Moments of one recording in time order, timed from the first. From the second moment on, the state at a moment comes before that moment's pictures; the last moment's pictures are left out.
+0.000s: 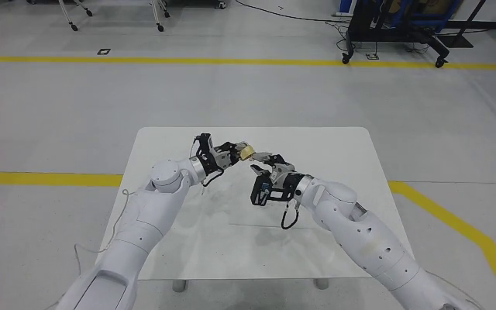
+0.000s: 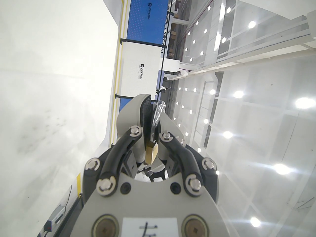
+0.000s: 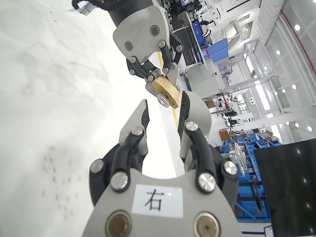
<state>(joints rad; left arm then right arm) 0.86 -1.33 -1.02 -0.95 -0.58 0.00 -0.80 -1.15 -1.12 0.92 -1.61 -2.01 -0.29 -0.10</state>
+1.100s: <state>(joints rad) 0.87 -1.34 -1.03 -0.97 -0.54 -0.01 -0.80 -1.11 -1.15 1.02 -1.42 -1.59 -0.48 -0.24</state>
